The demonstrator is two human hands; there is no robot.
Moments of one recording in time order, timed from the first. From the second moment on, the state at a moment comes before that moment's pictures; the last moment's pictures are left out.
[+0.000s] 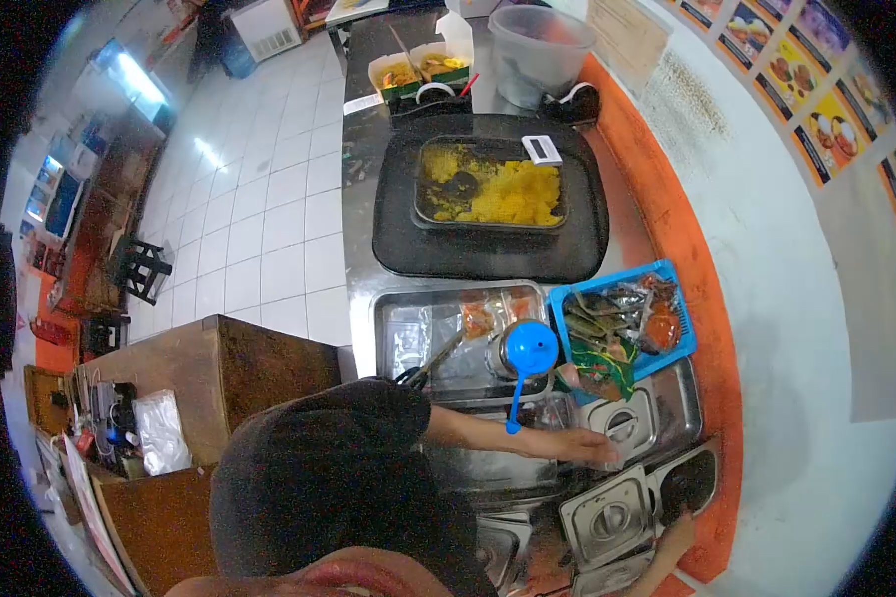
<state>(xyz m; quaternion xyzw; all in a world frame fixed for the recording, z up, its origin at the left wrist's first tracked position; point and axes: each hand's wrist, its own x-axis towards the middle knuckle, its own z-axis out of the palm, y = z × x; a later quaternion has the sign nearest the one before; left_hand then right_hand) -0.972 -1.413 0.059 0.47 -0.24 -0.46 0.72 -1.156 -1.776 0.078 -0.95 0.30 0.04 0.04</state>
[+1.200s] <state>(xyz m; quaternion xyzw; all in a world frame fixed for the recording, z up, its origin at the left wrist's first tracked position) -0.989 -1.420 0.102 0.43 -0.40 -0.52 0.62 -1.138 -1.793 0.068 -0.97 0.21 0.08 -0.07</state>
